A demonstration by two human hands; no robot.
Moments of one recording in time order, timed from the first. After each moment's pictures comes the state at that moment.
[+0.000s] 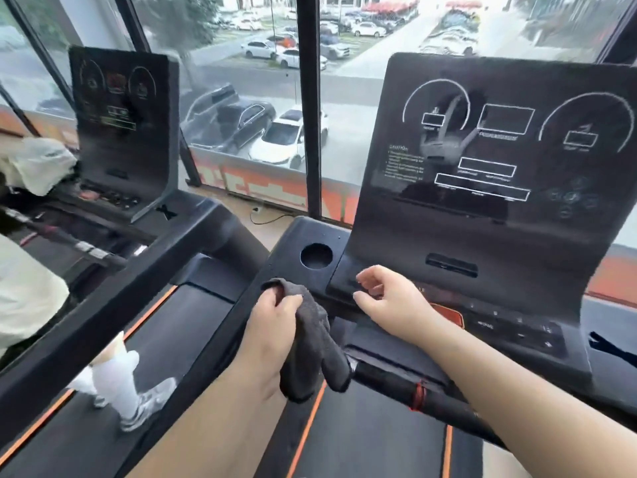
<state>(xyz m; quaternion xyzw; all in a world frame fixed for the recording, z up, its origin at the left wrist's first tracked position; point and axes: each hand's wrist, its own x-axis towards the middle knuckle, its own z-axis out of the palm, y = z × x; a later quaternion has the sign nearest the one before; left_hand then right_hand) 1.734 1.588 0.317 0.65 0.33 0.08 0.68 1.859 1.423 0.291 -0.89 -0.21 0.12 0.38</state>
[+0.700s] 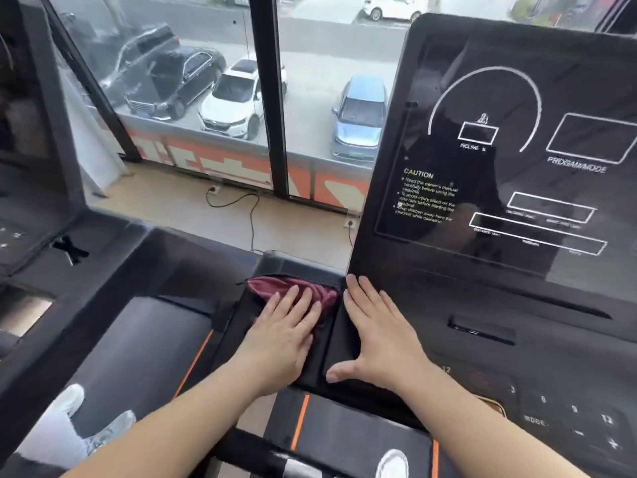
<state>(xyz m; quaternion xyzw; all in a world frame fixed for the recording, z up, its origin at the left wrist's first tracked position) 1.955 1.703 0.180 0.99 -0.11 -0.11 0.05 2.002 1.492 0.227 -0.95 -0.28 0.12 0.06</state>
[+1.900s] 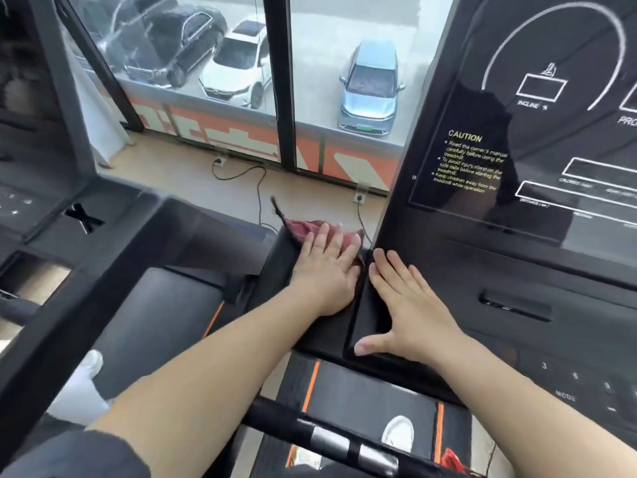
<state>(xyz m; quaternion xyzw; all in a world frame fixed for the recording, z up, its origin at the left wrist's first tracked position) 2.029 1.676 0.187 0.99 -0.04 -0.13 0.07 2.006 1.492 0.225 -0.95 -0.28 0.16 0.03</state>
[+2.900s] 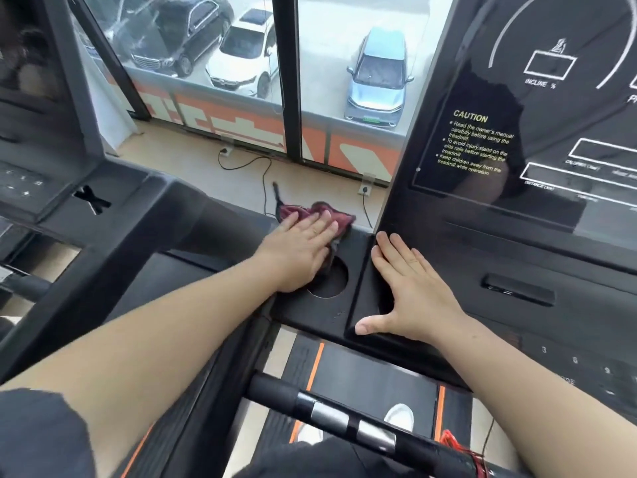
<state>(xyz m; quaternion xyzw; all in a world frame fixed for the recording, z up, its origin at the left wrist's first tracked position) 2.018 1.741 0.192 0.99 -0.12 -0.11 -0.01 2.006 1.491 0.228 -0.95 -0.28 0.15 0.03</state>
